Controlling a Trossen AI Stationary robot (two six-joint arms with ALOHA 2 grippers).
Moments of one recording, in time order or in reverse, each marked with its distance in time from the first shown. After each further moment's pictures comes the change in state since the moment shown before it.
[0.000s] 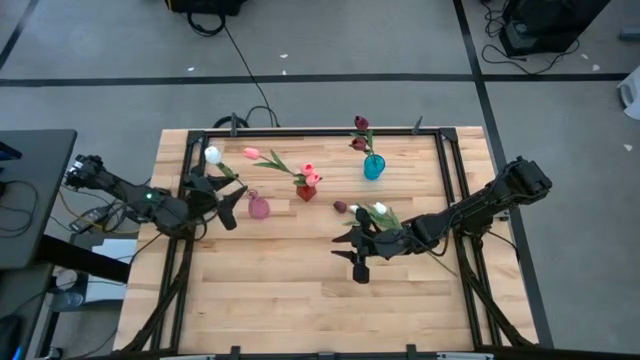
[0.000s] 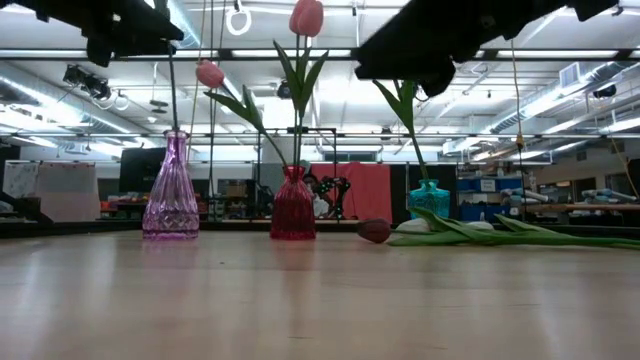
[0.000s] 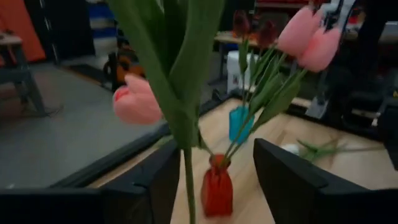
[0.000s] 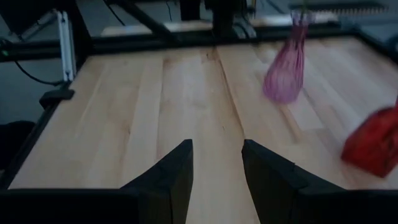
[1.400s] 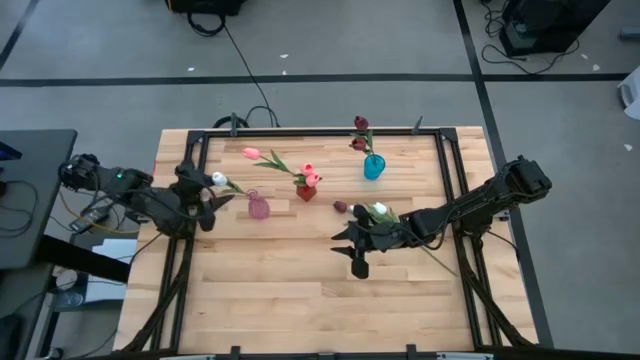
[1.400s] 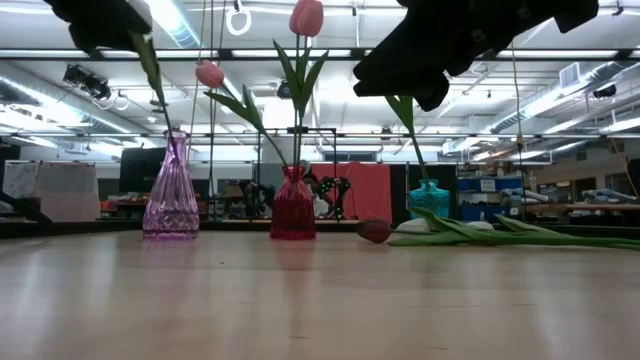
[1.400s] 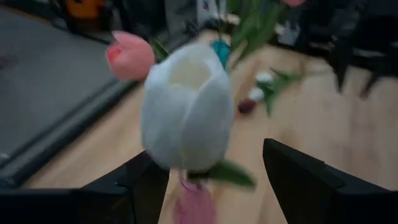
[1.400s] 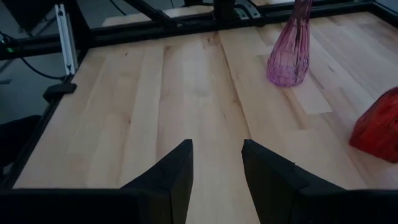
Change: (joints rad) left arm 0.022 0.007 0.318 -0.707 0.301 -0.251; right arm -0.056 -0.001 0.000 -0.039 -0.105 0.036
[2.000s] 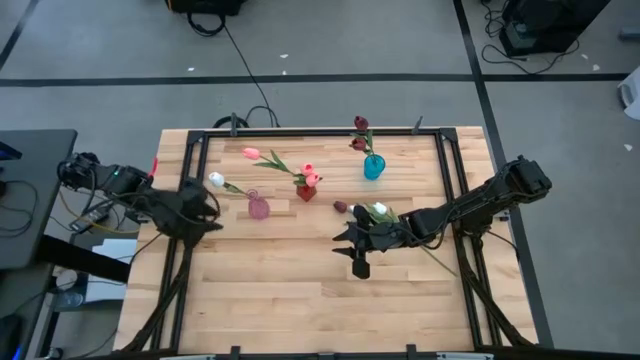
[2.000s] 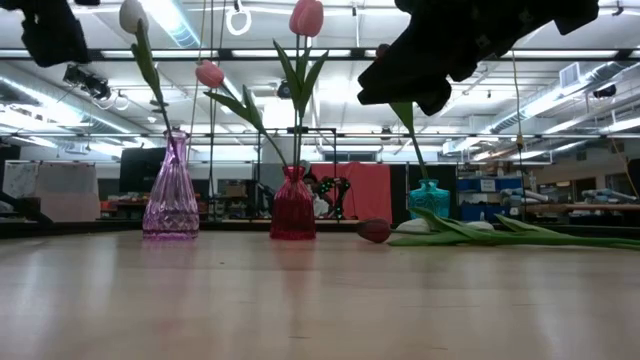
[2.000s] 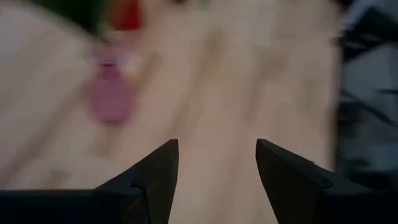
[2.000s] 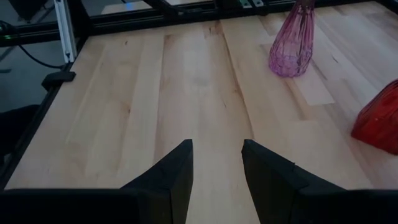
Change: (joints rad) left arm -0.008 0.034 0.067 -0.223 0.501 -0.303; right arm -0.006 -0.002 0.000 -0.034 -0.023 -0.004
